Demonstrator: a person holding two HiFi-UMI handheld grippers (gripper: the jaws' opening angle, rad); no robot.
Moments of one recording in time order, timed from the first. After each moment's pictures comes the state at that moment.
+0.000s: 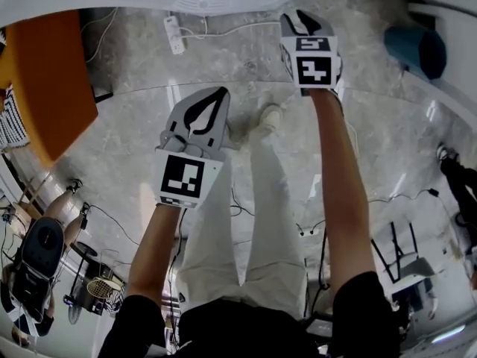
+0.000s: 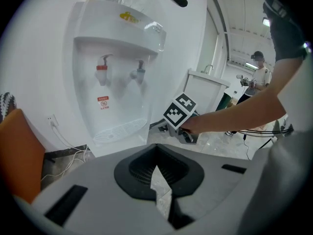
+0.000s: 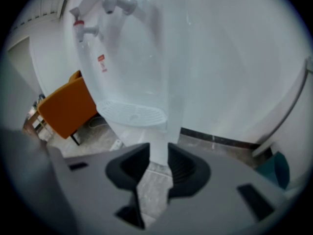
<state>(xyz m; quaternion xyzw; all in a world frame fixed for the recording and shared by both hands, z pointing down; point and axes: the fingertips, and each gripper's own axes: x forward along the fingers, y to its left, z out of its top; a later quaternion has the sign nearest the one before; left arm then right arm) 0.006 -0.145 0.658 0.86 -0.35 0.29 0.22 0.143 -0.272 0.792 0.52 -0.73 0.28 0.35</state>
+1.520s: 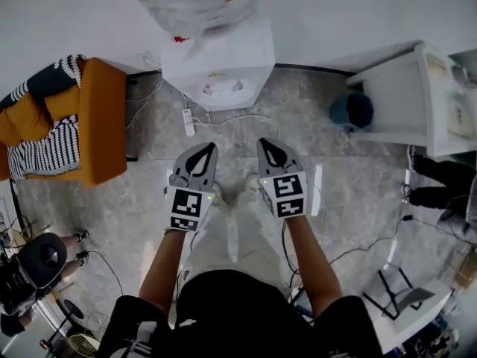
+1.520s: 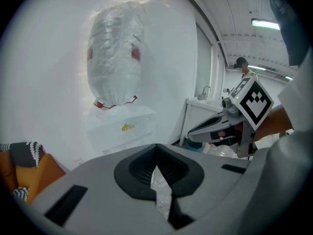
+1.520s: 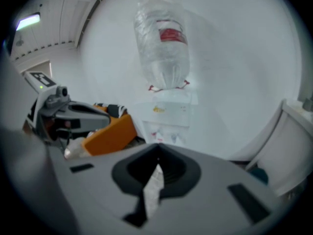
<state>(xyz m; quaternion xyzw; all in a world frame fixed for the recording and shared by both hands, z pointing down) 0.002 -0.132 0.375 0.88 -0.40 0.24 0.12 0.110 -0.123 0.414 0.50 -0.79 0.24 0.24</state>
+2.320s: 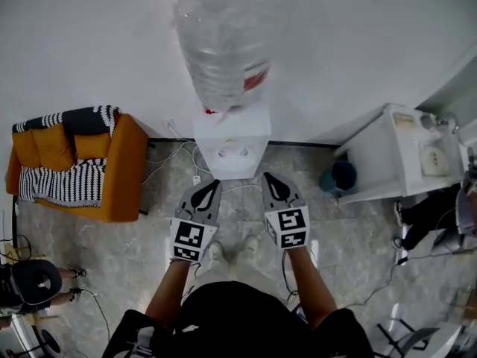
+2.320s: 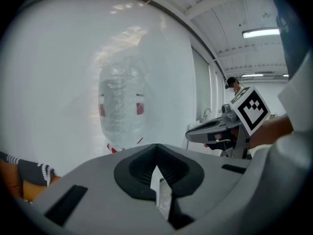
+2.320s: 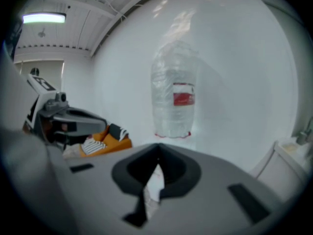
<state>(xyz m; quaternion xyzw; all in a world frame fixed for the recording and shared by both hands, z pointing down) -0.019 -0.110 0.198 0.89 -0.44 0.13 0.05 0.099 -0.122 0.228 0.53 -0.82 0.11 0.16</state>
